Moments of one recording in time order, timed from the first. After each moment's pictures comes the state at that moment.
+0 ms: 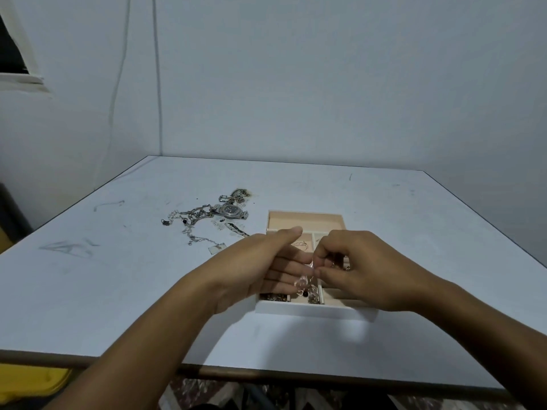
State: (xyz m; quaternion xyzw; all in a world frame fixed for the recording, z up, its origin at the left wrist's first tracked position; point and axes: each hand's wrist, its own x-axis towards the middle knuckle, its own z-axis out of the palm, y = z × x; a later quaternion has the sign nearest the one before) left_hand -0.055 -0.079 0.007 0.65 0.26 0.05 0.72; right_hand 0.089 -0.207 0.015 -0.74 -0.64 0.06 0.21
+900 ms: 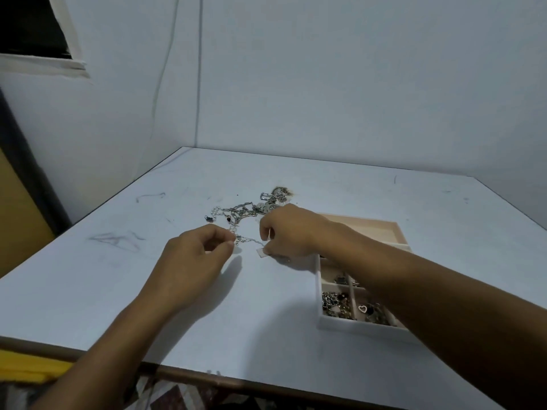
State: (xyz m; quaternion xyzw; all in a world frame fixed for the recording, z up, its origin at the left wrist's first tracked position) left_hand -0.156 0.015 -0.026 0.79 0.41 0.30 0.35; right_hand 0.032 -0.018 0.002 -0.74 -0.67 0.06 0.02
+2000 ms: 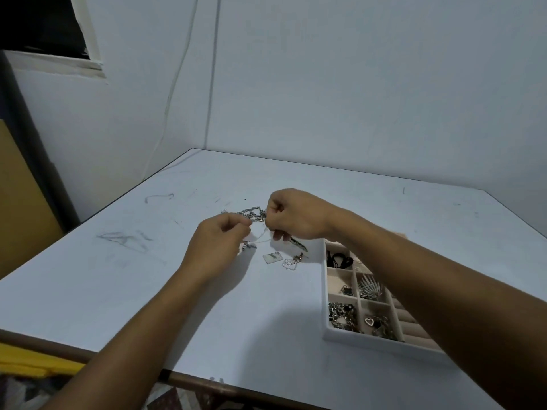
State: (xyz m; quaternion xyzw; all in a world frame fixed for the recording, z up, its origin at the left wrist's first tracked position) left_hand -0.120 0.038 -0.029 0.67 0.43 0.35 0.50; right_hand 0.038 -0.007 0.024 -0.72 -0.62 0.22 0.22
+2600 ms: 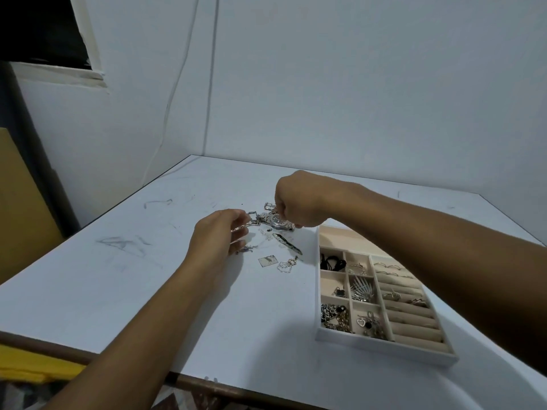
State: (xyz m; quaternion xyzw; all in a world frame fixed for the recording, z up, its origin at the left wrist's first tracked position) left_hand -0.103 0.029 -0.015 0.46 0.40 0.43 0.67; right_hand 0.032 -0.015 0.070 -0.76 -0.64 0.01 -0.03
